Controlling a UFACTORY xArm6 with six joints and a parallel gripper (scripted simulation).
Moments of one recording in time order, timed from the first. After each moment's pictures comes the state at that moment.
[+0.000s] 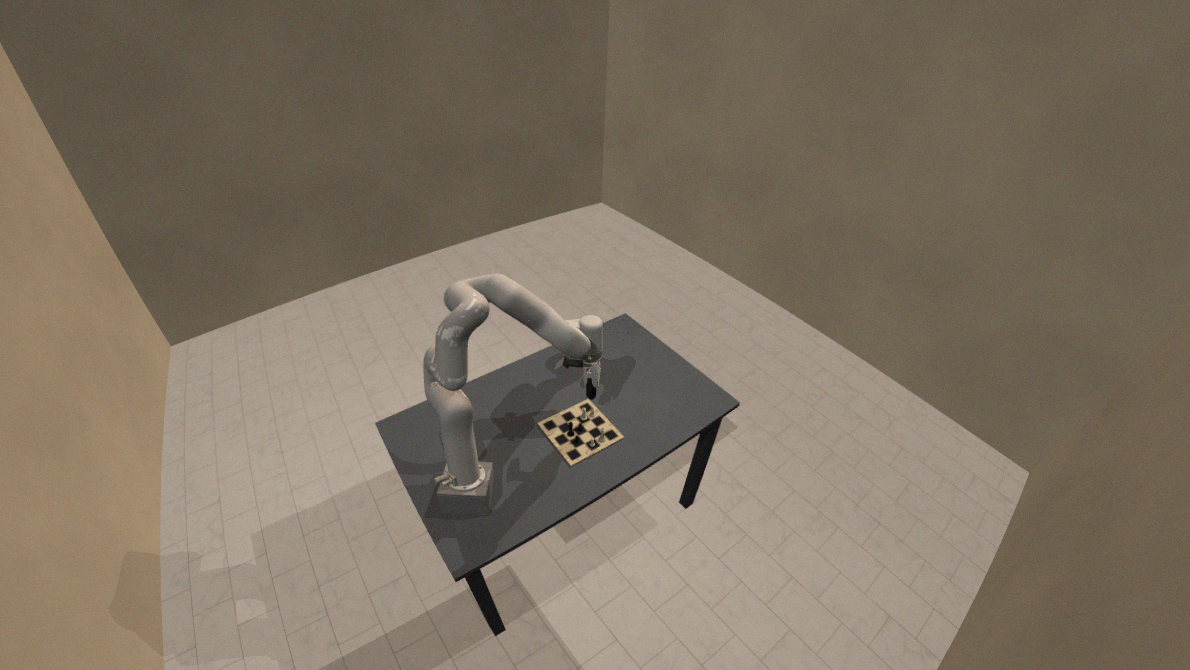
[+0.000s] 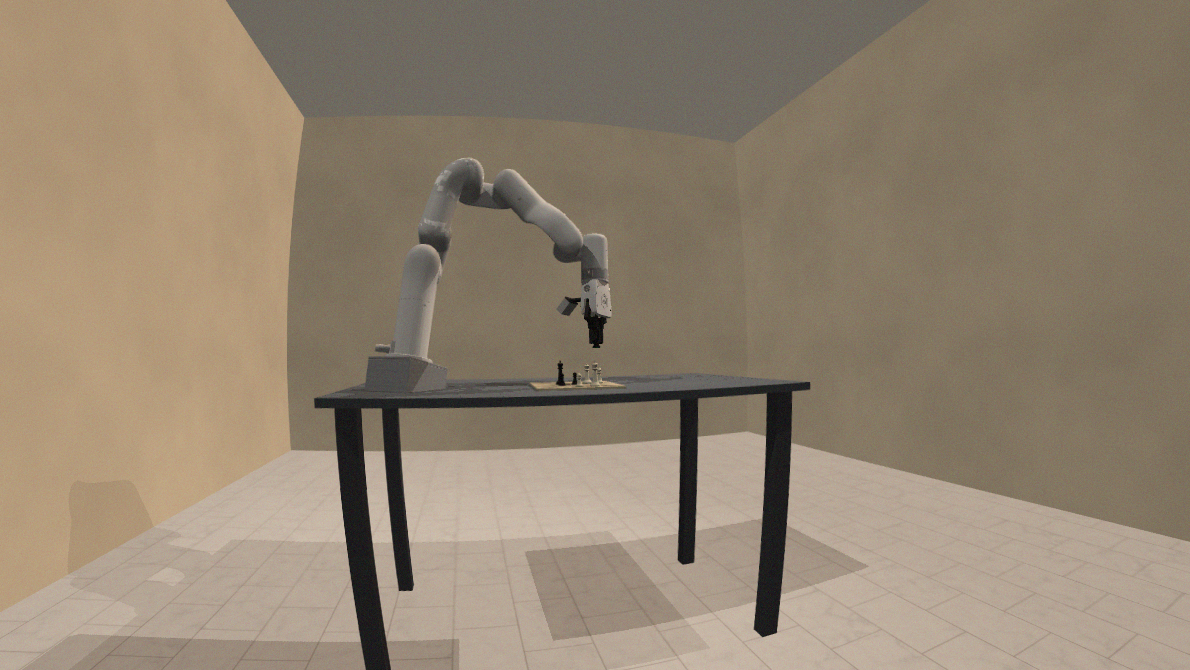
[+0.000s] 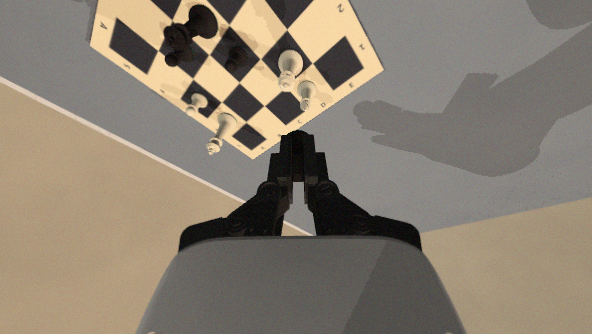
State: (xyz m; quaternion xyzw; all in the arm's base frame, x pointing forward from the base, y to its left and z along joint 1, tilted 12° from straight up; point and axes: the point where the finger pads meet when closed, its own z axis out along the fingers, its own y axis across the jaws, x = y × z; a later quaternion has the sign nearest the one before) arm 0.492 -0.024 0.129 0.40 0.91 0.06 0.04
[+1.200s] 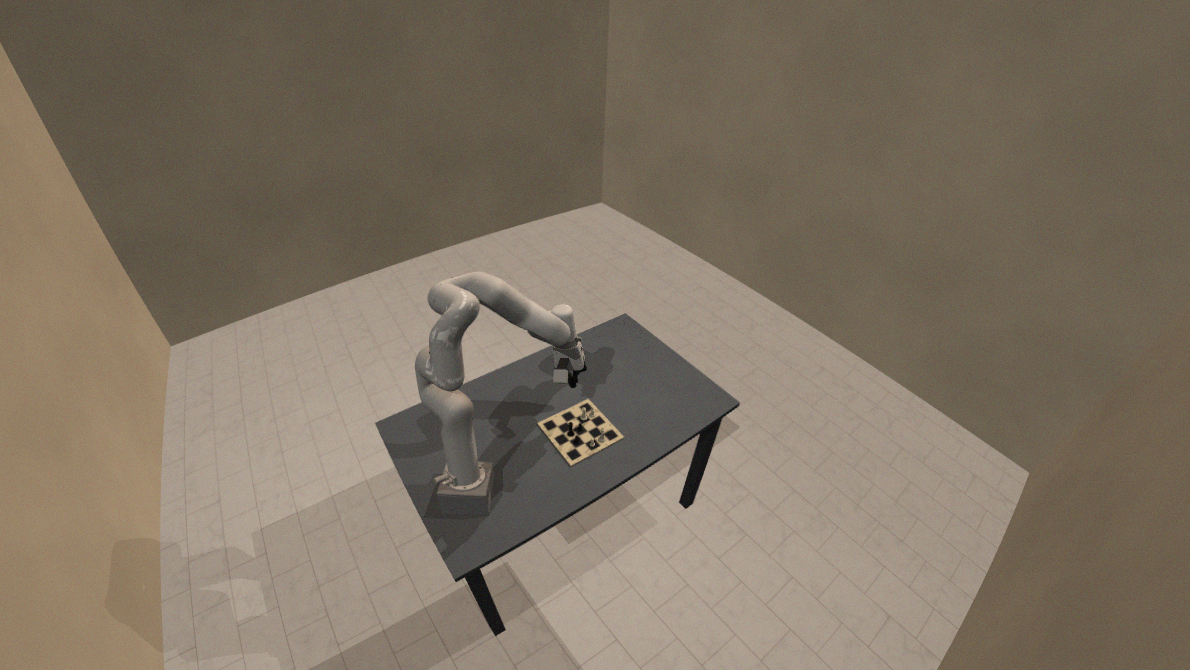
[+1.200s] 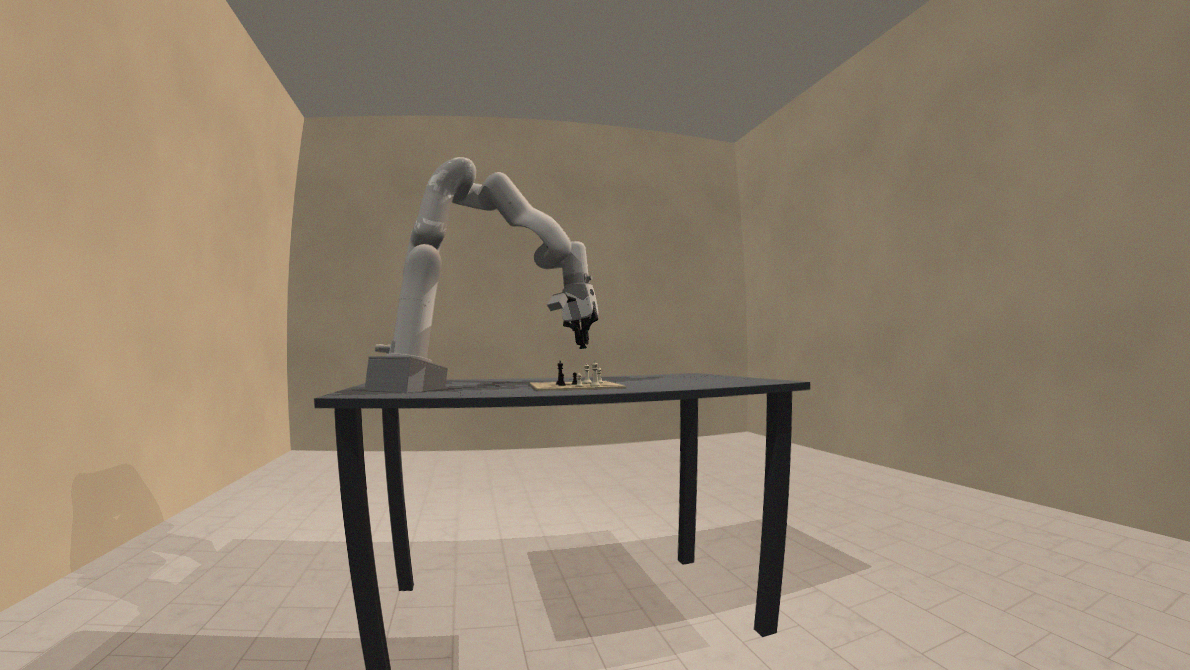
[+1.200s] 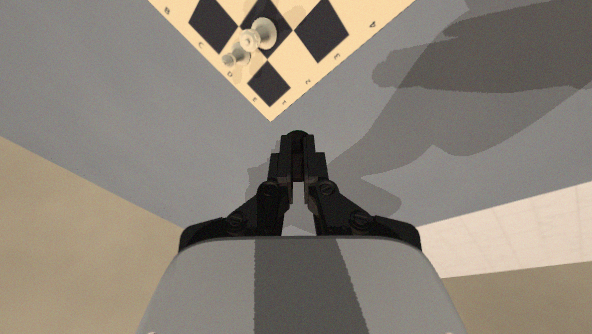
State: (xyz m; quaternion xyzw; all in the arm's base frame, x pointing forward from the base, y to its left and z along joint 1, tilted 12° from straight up) arm 0.478 0.060 0.140 -0.35 0.93 -0.03 0.08
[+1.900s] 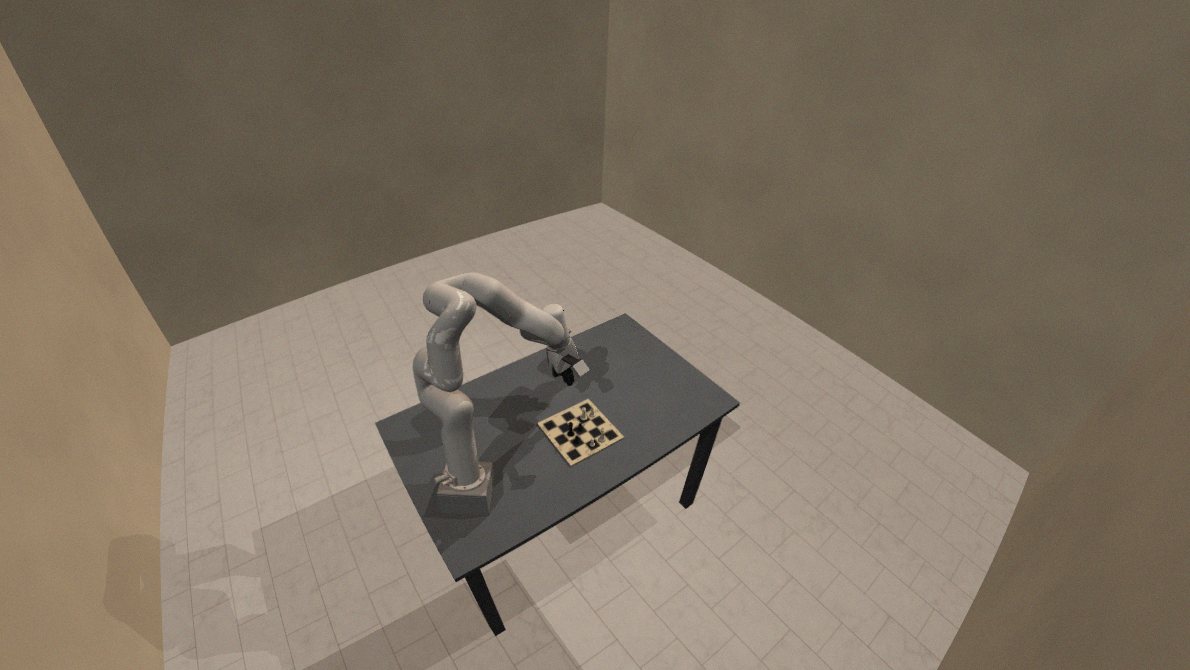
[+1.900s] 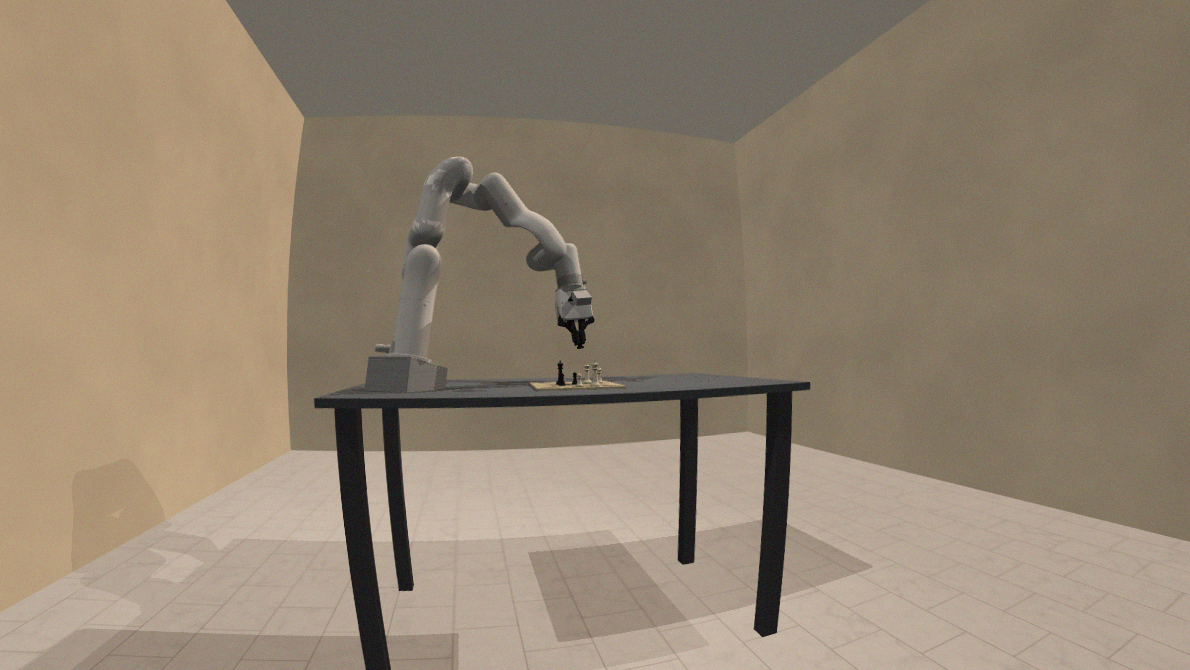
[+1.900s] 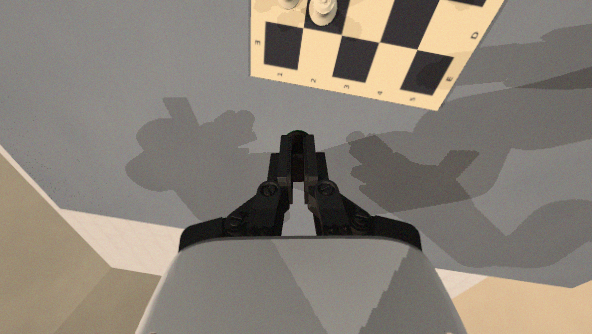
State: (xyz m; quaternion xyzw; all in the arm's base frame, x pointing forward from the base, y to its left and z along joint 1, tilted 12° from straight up) arm 0.474 0.076 0.142 -0.71 0.69 -0.09 0.07
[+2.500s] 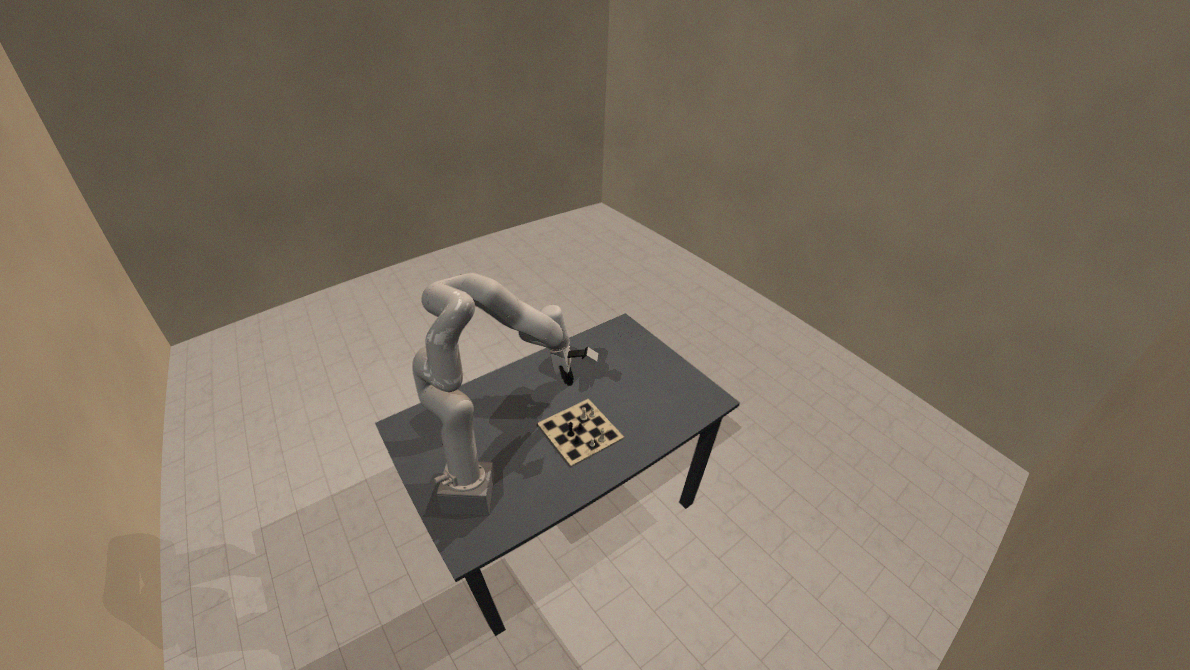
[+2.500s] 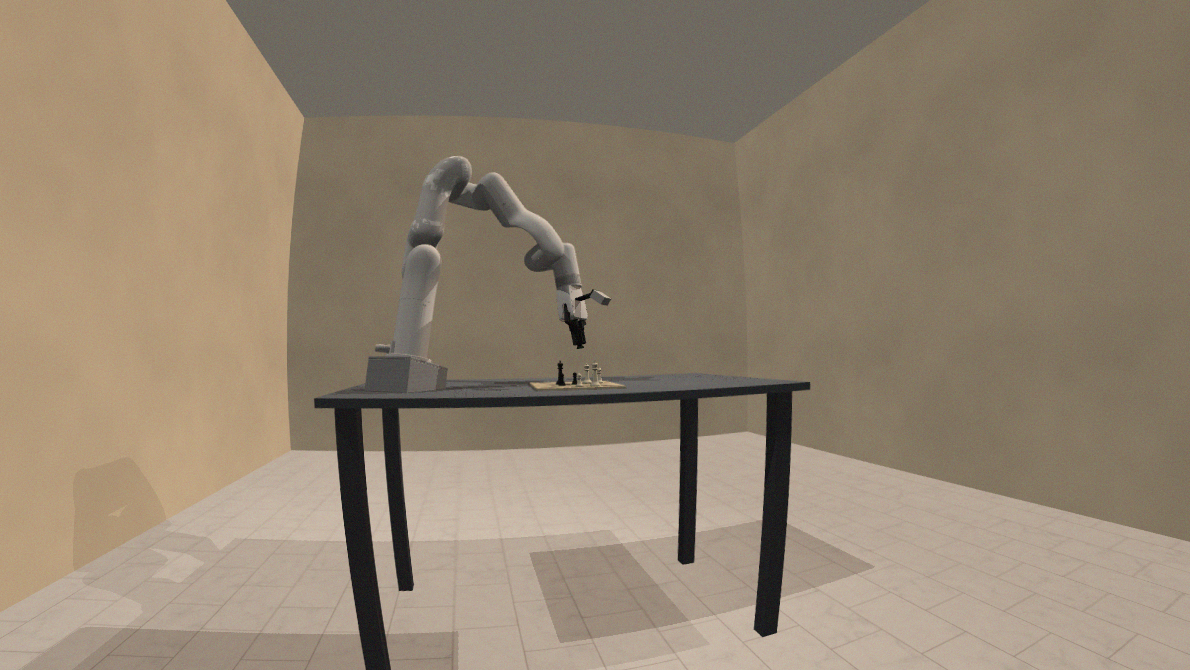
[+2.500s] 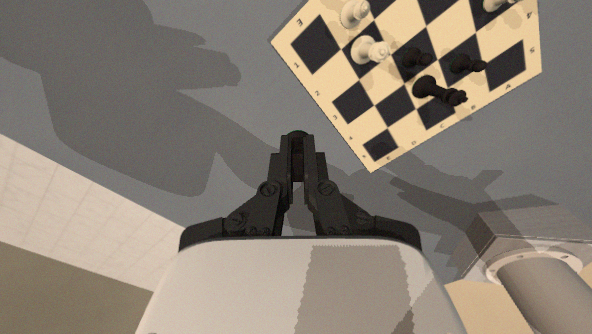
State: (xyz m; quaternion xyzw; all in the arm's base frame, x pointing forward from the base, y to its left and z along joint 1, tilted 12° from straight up) arm 0.473 0.077 0.142 -0.91 0.39 -0.12 0.05
